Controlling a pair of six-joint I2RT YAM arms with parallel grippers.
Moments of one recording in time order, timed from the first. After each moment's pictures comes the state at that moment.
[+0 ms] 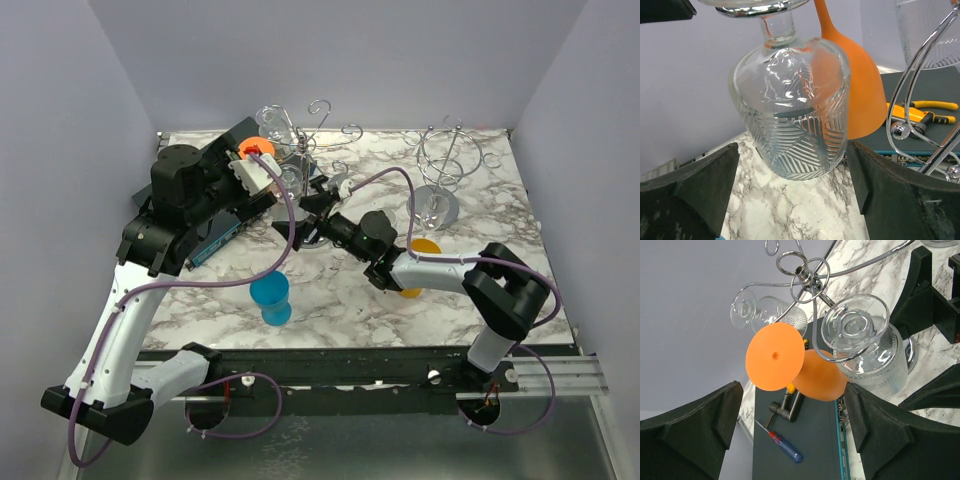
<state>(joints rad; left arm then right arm) -0.37 1.04 1.39 -0.63 0.24 0.72 0.88 1.71 0.90 1.04 -0.13 0.27</state>
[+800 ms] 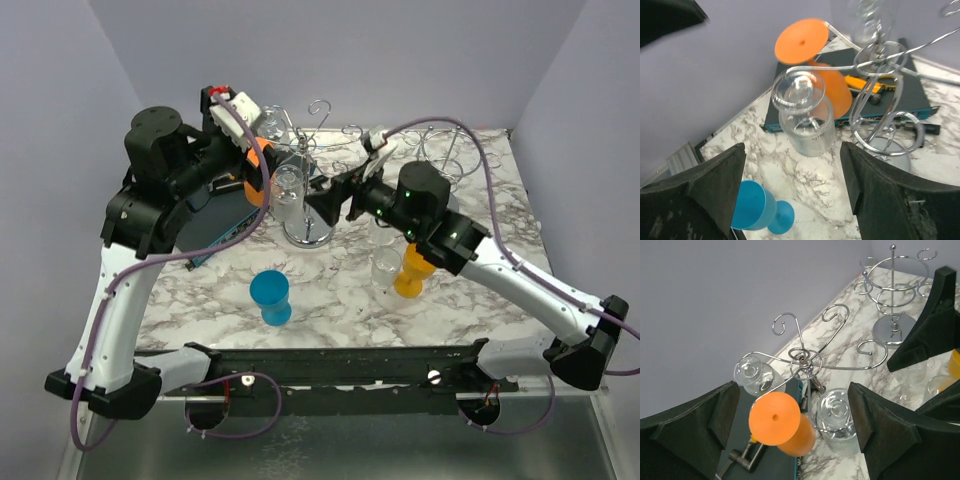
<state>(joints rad) -0.37 1.15 1.70 -0.62 0.36 0.38 0.88 1.28 1.22 0.02 -0.04 0.25</state>
